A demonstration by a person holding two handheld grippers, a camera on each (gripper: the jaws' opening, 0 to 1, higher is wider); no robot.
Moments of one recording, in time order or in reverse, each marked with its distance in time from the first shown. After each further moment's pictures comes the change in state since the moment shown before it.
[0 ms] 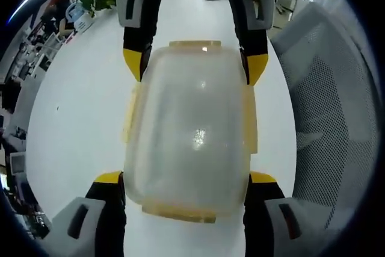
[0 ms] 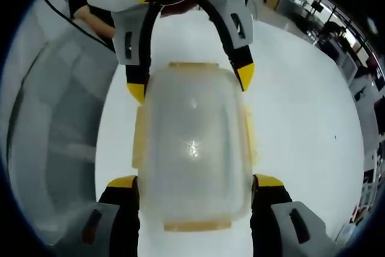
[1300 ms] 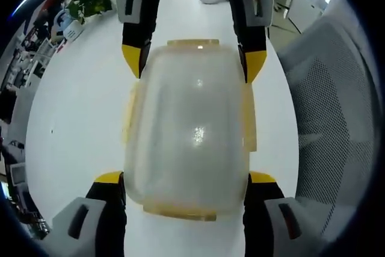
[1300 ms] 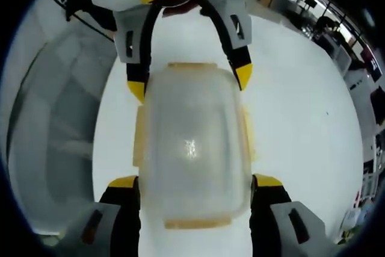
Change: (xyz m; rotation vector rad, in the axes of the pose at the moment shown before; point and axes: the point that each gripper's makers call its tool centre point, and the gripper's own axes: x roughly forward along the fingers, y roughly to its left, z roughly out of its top) left arm 0.018 0.004 0.052 0.038 0.011 -0.026; right arm -0.023 -0.009 -0.054 0.032 0.003 -0.020
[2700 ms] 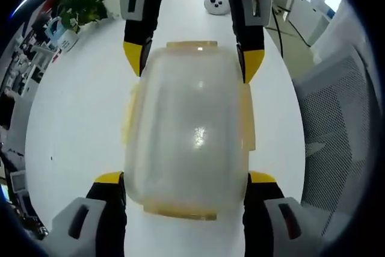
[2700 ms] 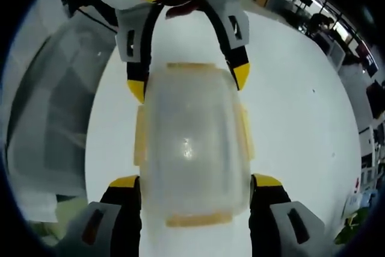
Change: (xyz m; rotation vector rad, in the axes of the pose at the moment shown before) left arm 0.025 0.016 0.074 0.009 -0.014 -0.009; right arm -0.032 -0.023 -0.070 0.016 -0.010 -0.021
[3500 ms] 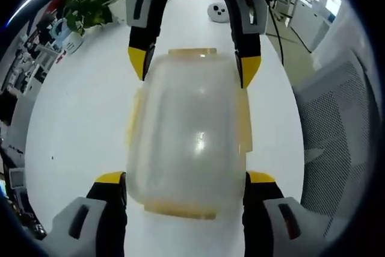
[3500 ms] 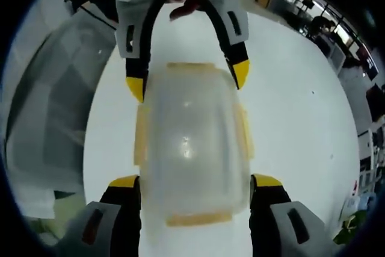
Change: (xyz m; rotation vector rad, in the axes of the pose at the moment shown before) left arm -0.001 0.003 0.006 -0.031 -0.036 0.009; right arm -0.001 -0.005 -0.004 -0.022 0.005 -0.002
